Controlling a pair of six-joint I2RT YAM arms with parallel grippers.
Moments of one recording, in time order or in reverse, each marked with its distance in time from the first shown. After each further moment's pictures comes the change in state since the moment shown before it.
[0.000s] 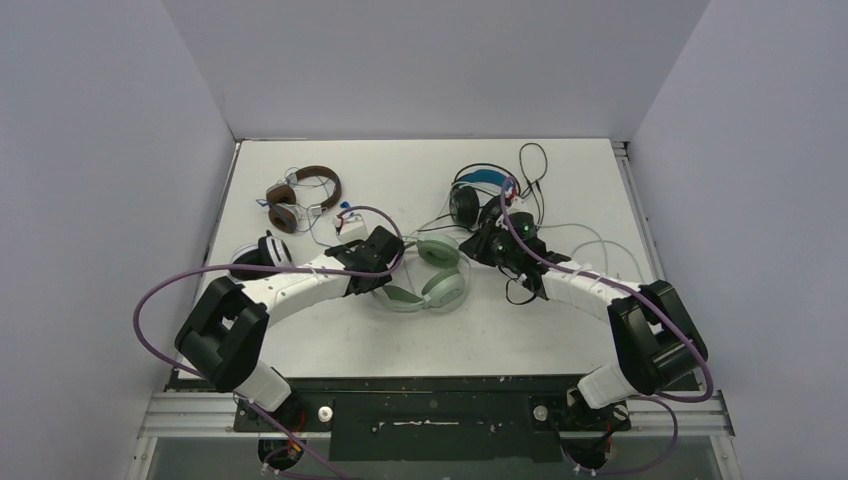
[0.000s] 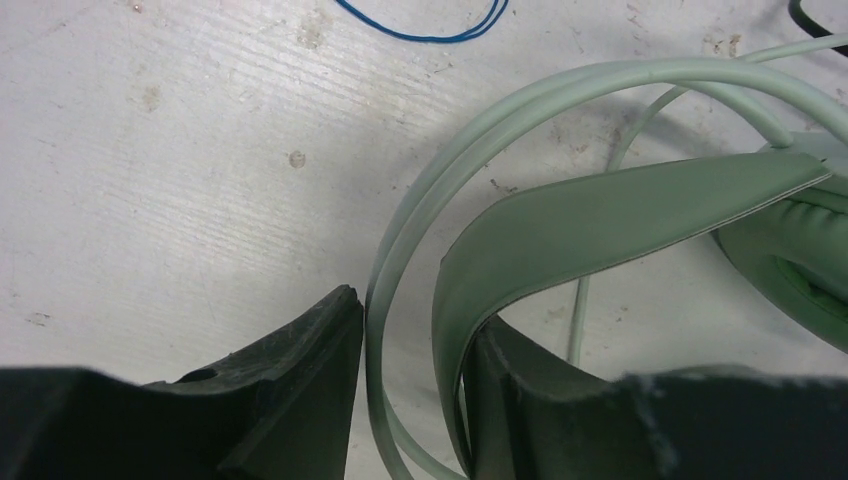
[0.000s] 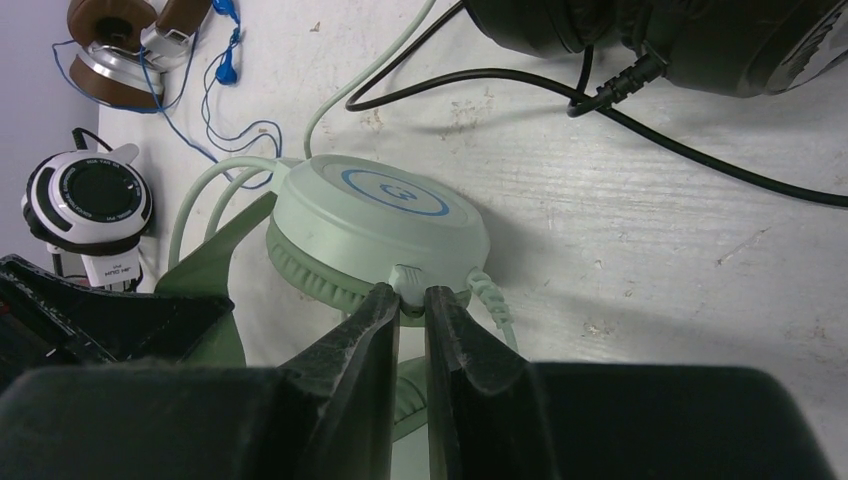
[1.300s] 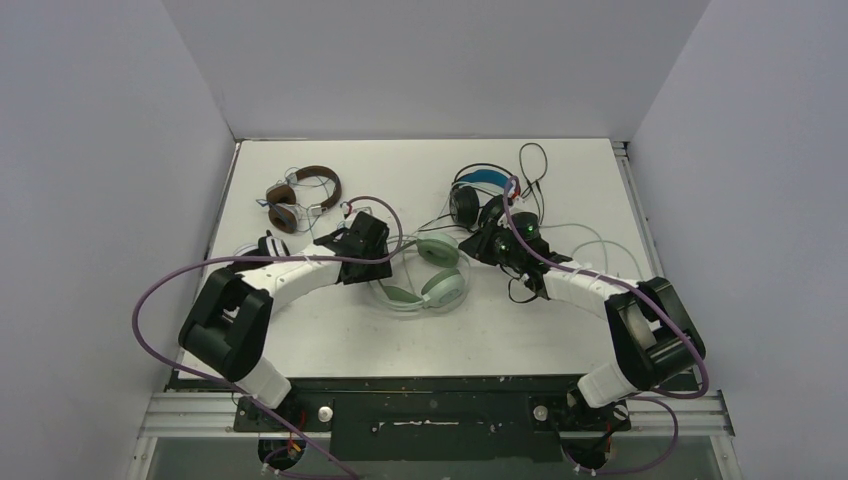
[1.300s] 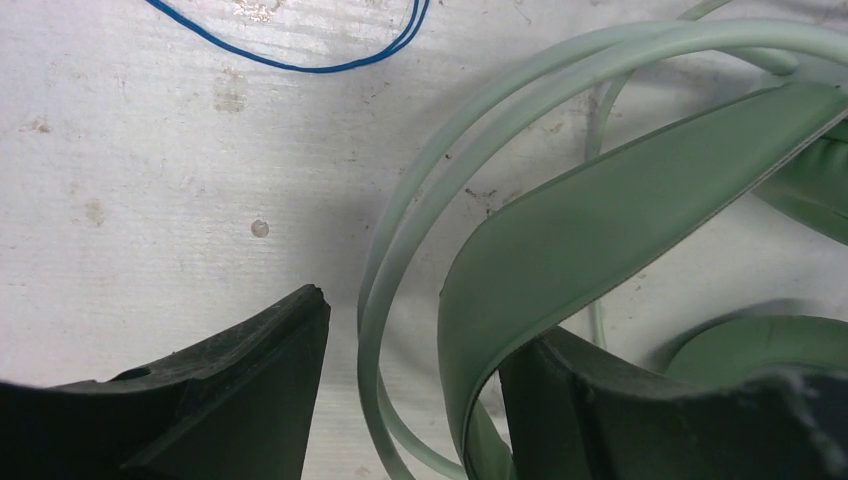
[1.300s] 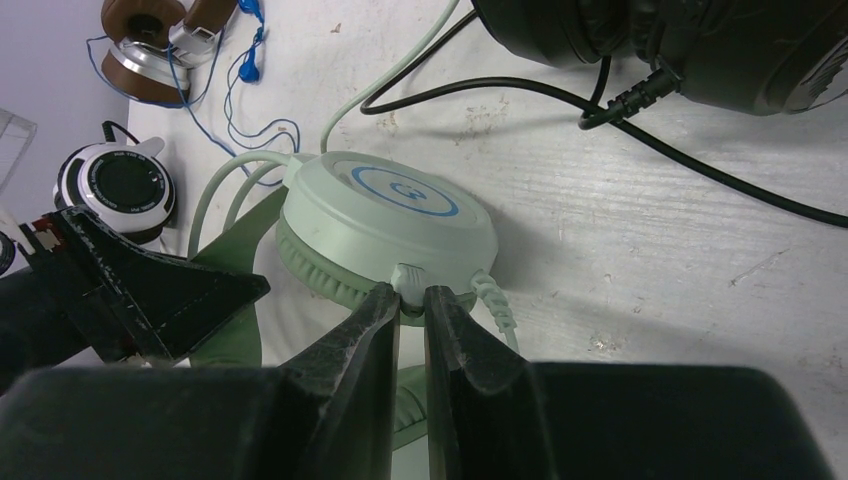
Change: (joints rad) left arm 0.137 0.029 0.011 0.110 0.274 0.356; right arm -0.036 0.019 -0.026 0.080 -0.083 0.003
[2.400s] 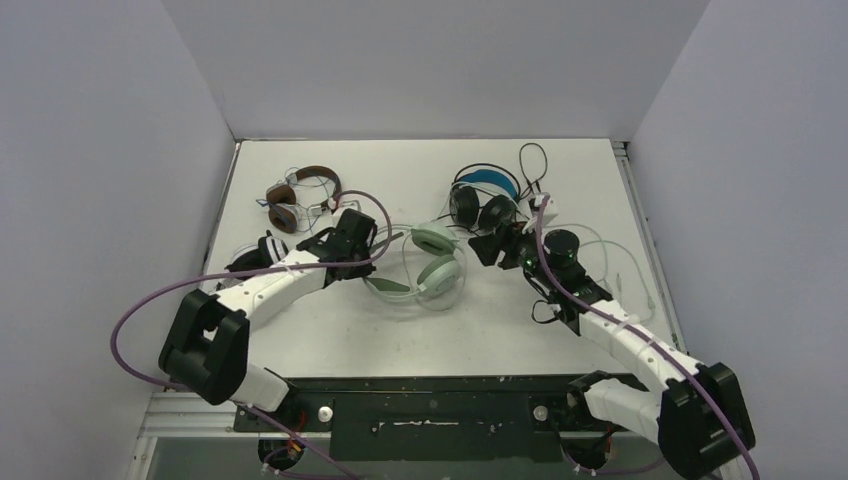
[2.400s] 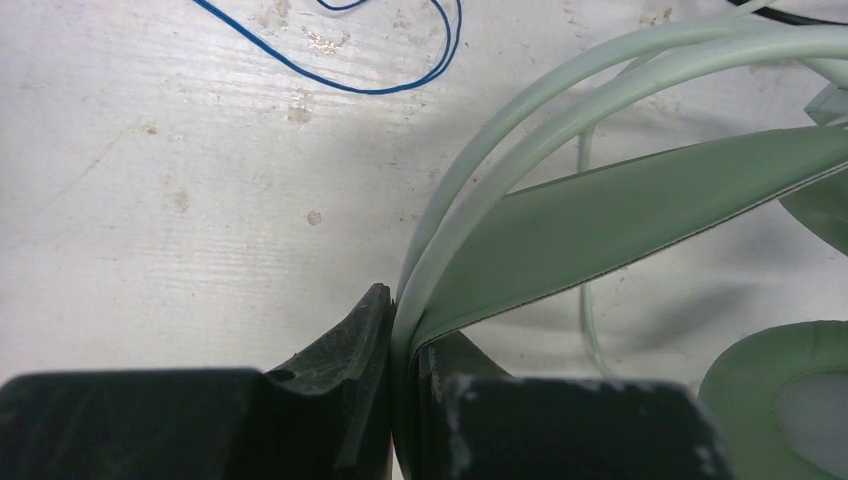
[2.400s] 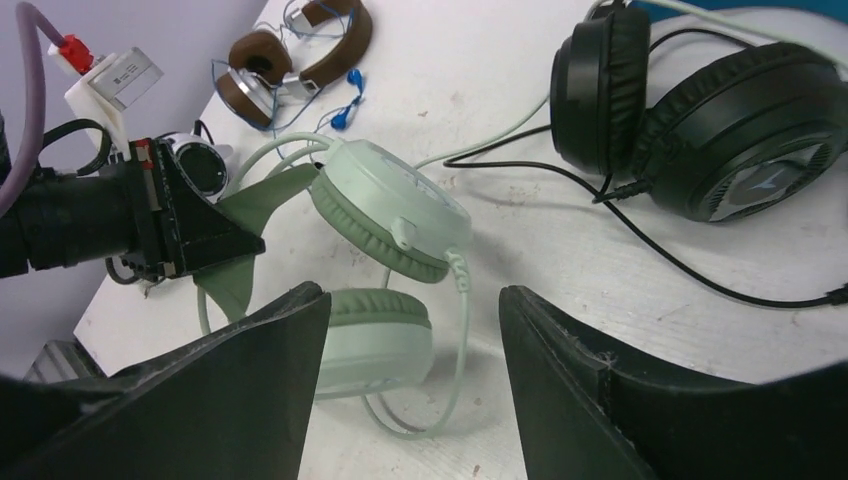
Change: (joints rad) left arm 0.020 -0.099 -0.014 -0.030 -0.030 0.017; right arm -0.013 -0.386 -0.132 0.009 -0.014 -0.210
